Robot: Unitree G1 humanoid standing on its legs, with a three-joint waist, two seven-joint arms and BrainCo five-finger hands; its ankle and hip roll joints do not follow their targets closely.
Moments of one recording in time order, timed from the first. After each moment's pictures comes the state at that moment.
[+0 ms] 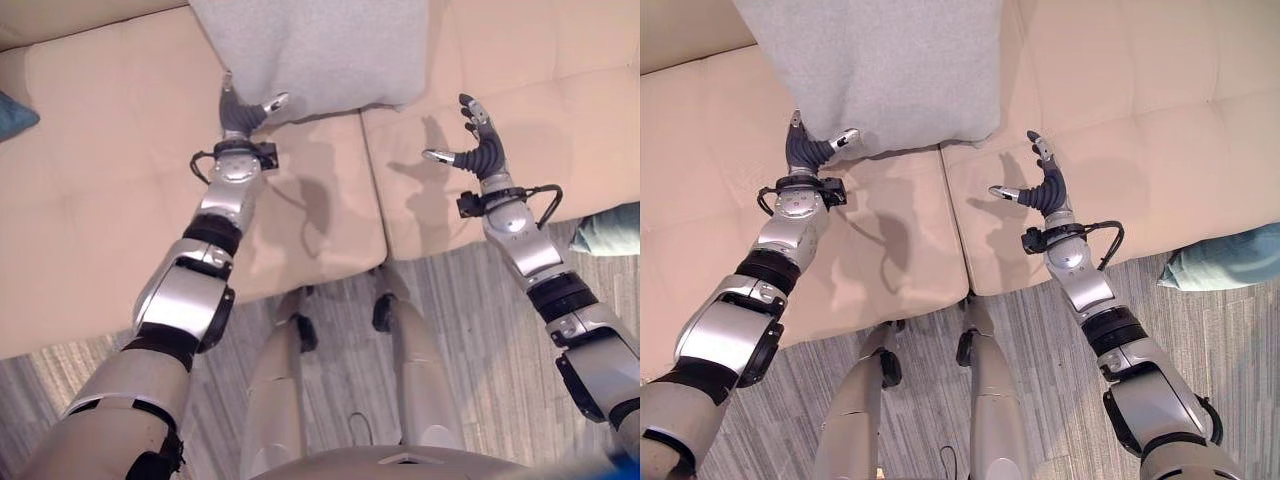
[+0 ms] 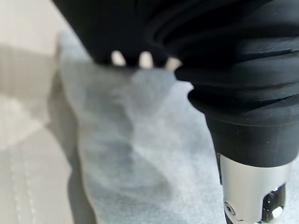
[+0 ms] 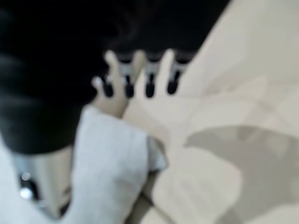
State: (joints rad) left arm -1.05 0.38 -0.29 0.96 -0.48 -0.17 0.37; right arm -0.70 -0.52 0.37 0.43 0.17 -0.14 -0.32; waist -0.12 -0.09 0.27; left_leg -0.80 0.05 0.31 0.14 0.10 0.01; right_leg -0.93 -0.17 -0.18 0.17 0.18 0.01
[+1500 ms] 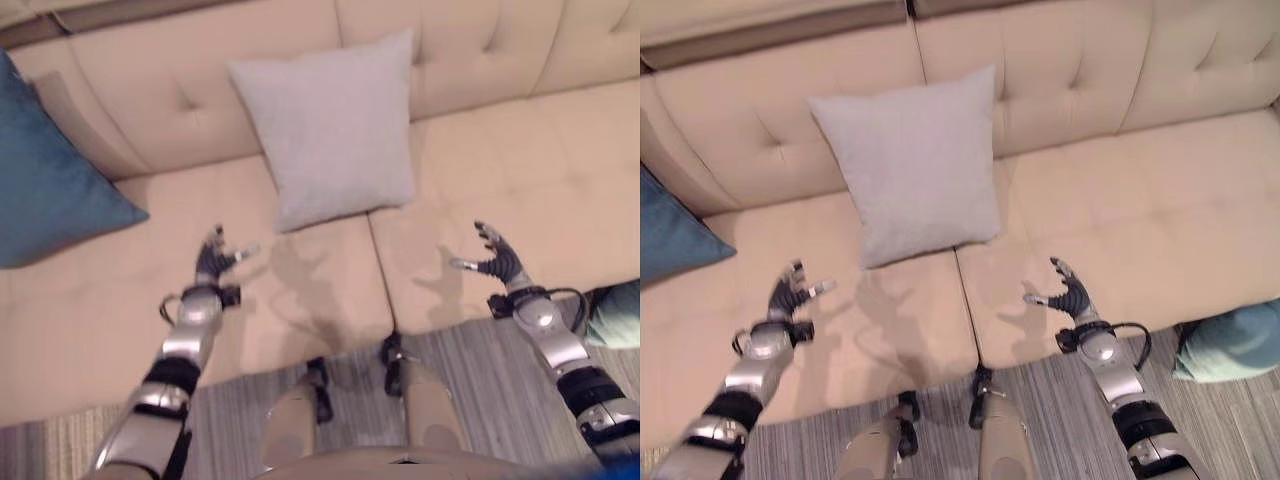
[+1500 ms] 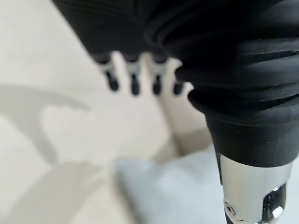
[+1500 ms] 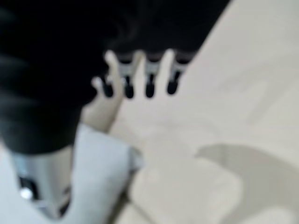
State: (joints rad) left arm -0.15 0.43 -0.17 0.71 -0.31 -0.12 0.17; right arm -0.18 -0.56 0.25 0.57 0.04 -0.09 -0.11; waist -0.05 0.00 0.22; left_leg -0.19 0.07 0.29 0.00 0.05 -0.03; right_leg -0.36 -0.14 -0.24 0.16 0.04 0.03
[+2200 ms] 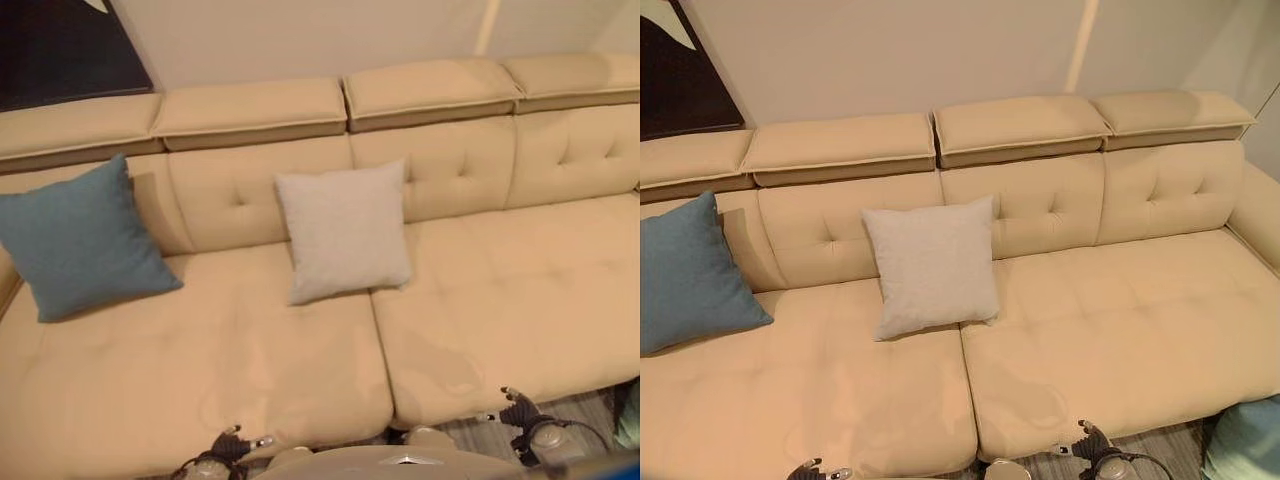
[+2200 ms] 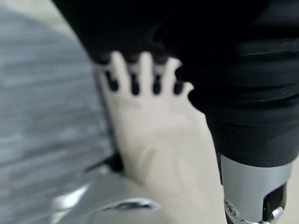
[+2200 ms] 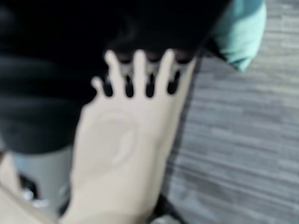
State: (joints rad) left arm 0.05 0.25 -0.15 1.24 -0.09 -0.05 0.06; right arm -0.02 -0.41 0.25 1.13 -0.07 -0.05 -0.06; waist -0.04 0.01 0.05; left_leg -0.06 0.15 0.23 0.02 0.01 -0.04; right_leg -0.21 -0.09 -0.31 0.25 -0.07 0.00
